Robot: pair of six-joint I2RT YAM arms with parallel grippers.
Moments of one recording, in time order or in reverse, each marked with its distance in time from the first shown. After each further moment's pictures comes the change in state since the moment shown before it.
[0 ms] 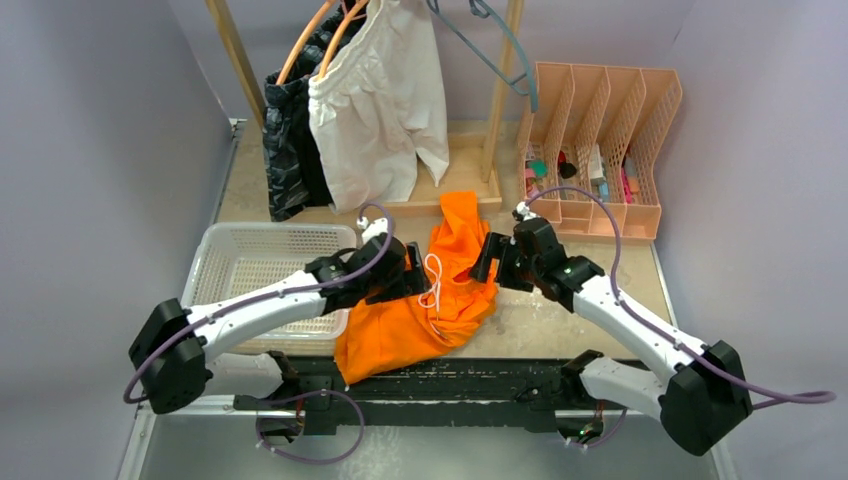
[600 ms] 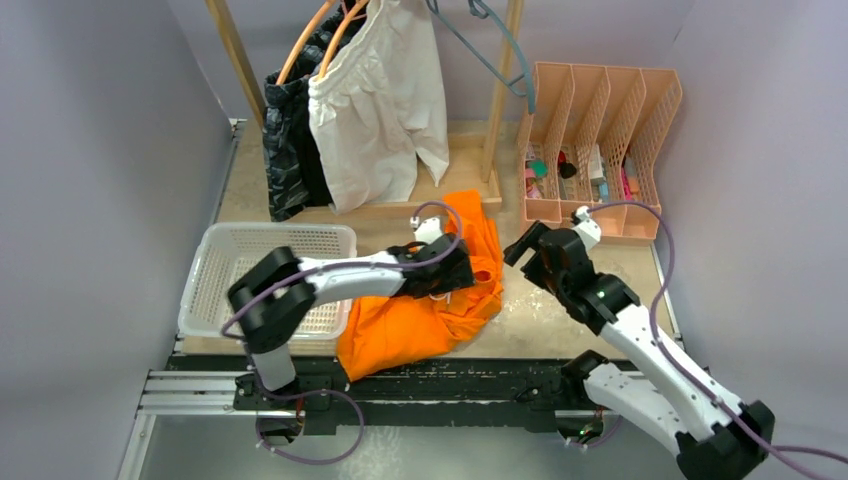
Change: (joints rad) left arm -0.114 0.477 0.230 0.152 -0.098 -0.118; right arm 0.000 -0.212 0.024 -0.159 0.425 0.277
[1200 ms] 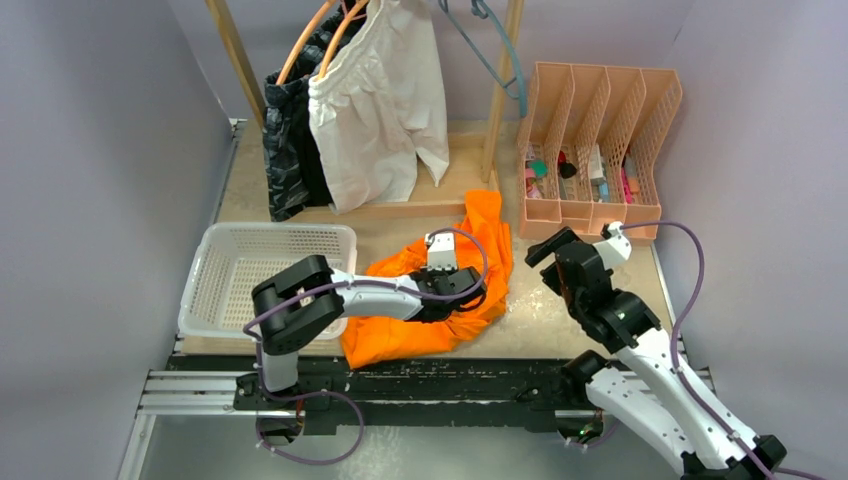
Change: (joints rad) left arm -0.153 0.184 0.030 0.003 -0.313 0.043; right arm 0.000 -0.192 -0.022 -0.118 0.197 0.109
